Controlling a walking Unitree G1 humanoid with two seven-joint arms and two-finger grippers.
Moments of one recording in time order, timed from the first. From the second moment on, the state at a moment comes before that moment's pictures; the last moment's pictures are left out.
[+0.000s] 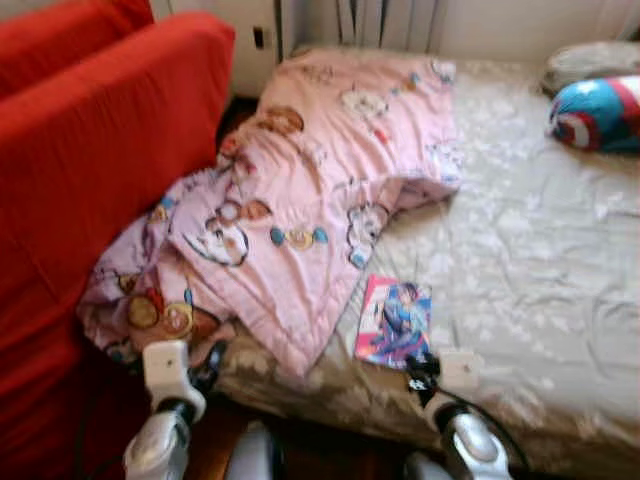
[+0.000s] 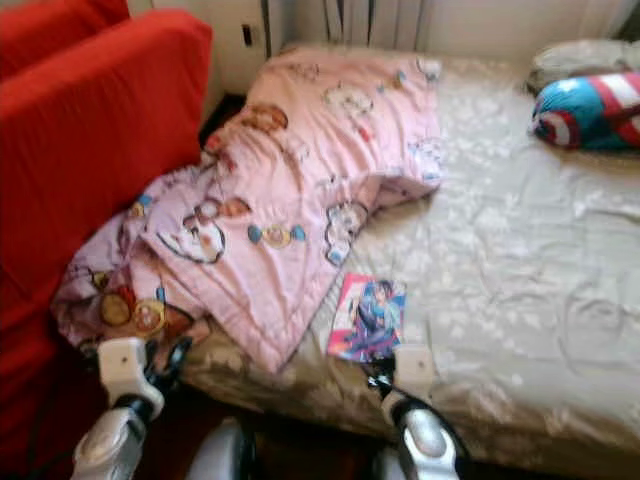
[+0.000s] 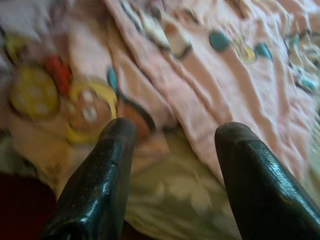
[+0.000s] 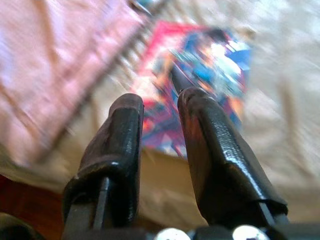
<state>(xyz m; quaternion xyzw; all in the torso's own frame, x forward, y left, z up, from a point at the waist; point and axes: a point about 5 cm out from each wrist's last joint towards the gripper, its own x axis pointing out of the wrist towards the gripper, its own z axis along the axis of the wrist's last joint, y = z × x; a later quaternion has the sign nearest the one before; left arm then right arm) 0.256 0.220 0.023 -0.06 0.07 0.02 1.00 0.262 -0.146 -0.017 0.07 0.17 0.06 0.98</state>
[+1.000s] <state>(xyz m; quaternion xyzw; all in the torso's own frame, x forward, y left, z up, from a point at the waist) 0.275 0.206 0.049 -0.06 0.03 -0.01 1.00 0.265 -0.145 -0.020 0.07 0.21 0.05 0.97</state>
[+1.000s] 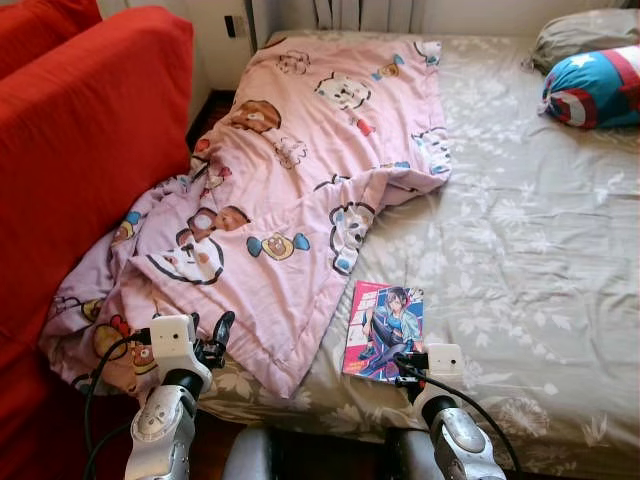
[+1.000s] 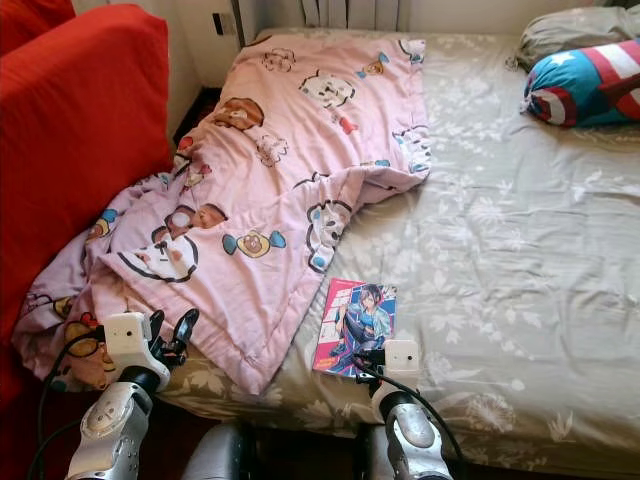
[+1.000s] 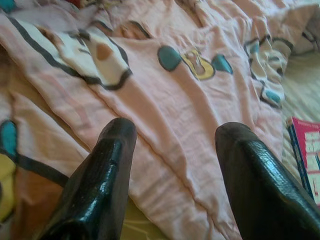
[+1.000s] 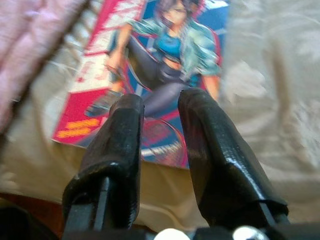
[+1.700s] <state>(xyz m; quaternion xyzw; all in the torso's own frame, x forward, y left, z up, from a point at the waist) 0.247 0.214 0.058 -0.03 0.04 -0.02 1.00 0.290 -0.155 0.001 0.15 0.16 -0.01 0.98</state>
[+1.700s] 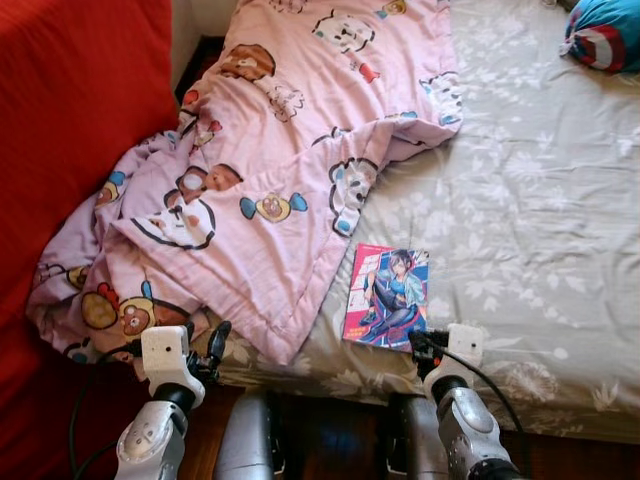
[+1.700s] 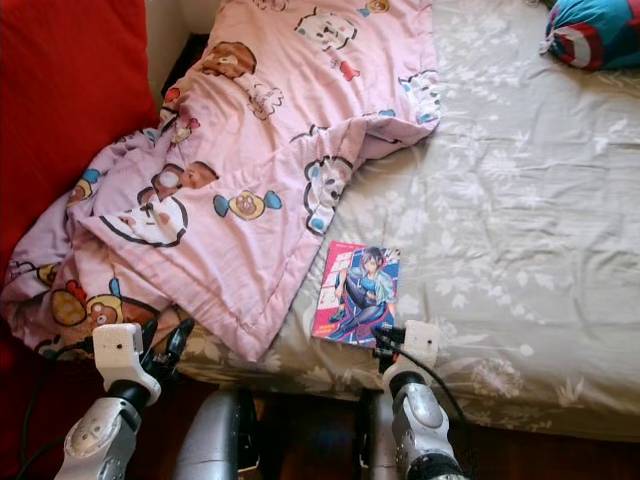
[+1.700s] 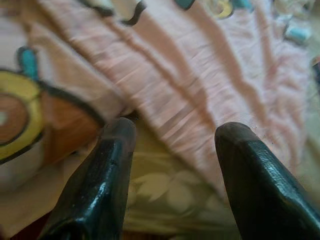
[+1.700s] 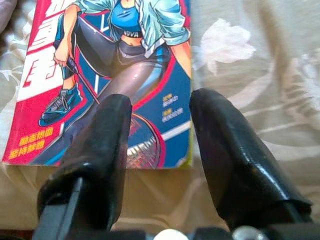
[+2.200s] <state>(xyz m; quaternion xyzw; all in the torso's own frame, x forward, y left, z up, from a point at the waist) 0.228 0.219 0.060 -0.02 0.05 -0.02 1.00 0.296 -0.162 0.008 0.18 0.14 -0.03 0.97</state>
